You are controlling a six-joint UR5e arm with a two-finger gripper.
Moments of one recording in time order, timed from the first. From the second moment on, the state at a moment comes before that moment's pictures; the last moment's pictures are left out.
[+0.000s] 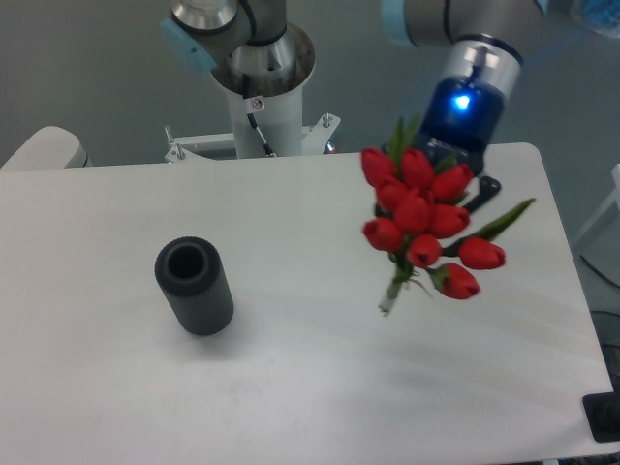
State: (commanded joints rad) arm 2.87 -1.80 -1.68 -0.74 0.59 1.18
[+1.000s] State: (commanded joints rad) arm 2.85 -1.82 -1.67 -0.74 0.71 1.26
